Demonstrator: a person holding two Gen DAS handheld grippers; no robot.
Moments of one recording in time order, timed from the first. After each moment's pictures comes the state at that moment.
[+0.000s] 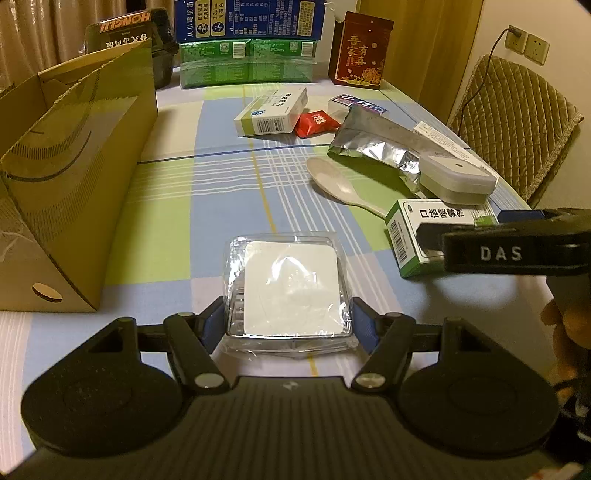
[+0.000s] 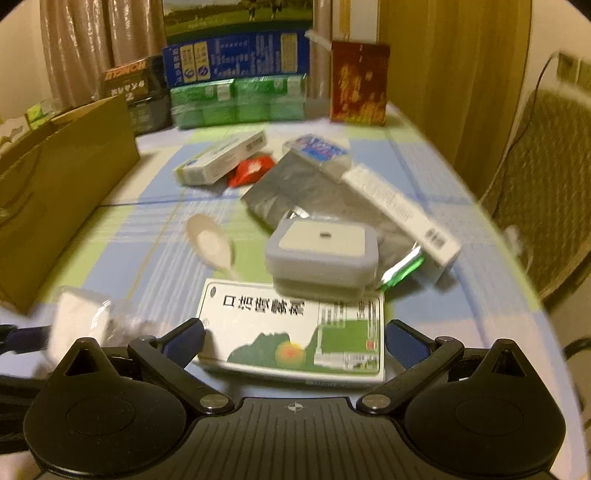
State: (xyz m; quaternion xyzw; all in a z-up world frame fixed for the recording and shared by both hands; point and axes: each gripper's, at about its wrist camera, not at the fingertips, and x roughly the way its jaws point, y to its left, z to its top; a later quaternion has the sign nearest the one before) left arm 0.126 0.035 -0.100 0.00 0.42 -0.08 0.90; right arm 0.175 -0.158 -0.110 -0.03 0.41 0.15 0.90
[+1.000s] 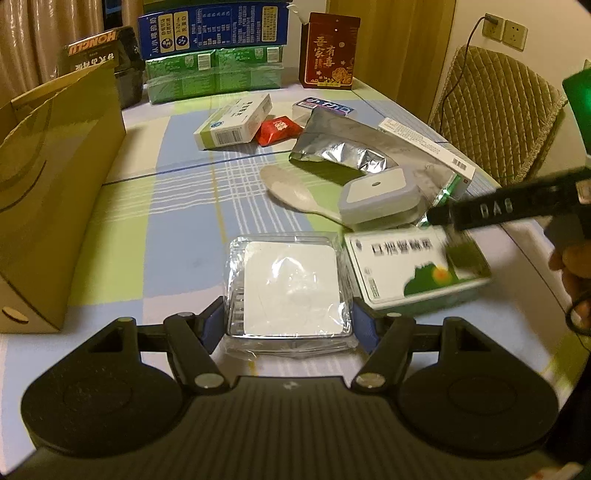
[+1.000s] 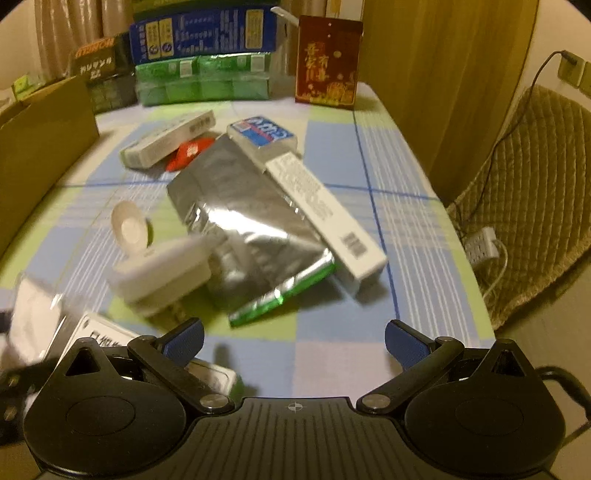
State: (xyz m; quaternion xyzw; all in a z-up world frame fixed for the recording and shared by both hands) left arm 0.133 -0.005 -0.104 0.02 0.40 -0.10 0.91; right arm 0.216 -0.212 -0.114 -0.09 0.43 0.13 0.89
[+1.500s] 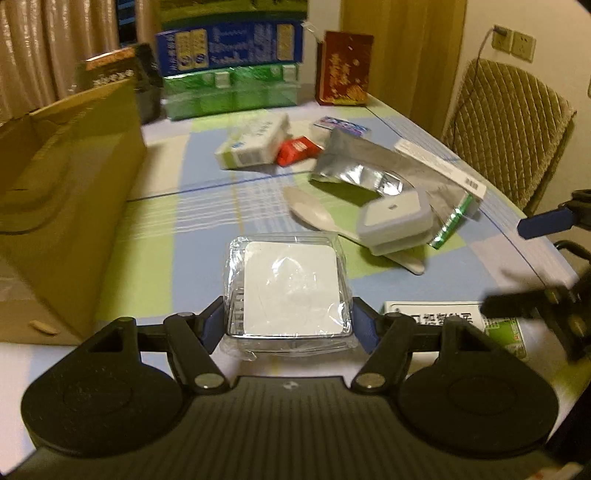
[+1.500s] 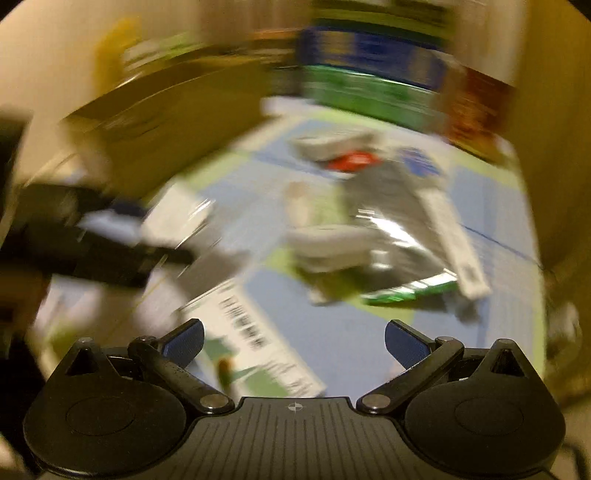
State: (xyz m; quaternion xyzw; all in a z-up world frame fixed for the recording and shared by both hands) left arm 0.128 0.009 -0.088 0.02 0.38 -0.07 0.92; right arm 0.146 -0.201 -0.080 -0.18 0.39 0.39 0.81
